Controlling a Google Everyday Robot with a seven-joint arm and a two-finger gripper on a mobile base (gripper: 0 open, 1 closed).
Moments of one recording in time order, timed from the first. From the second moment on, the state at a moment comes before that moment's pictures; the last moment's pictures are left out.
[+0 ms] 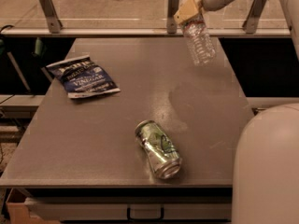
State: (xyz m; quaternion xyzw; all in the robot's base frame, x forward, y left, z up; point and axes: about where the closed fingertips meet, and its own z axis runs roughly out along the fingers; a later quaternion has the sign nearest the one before) arm 0.741 -0.120 0.983 -0.33 0.86 0.18 0.35
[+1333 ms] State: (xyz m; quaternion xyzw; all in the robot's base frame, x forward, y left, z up) arm 0.652 -0.100 1.028 -0.54 0.58 0.32 0.52
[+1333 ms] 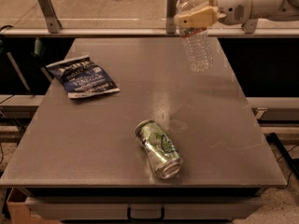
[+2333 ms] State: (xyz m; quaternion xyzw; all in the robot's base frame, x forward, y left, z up) arm 0.632 -0.098 1.009 -0.55 0.43 0.37 0.61
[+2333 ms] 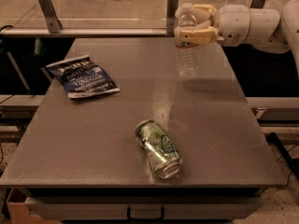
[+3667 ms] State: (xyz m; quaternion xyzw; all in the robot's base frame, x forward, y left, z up) arm 0.623 -0.096 0.975 -0.58 0.34 0.42 0.61
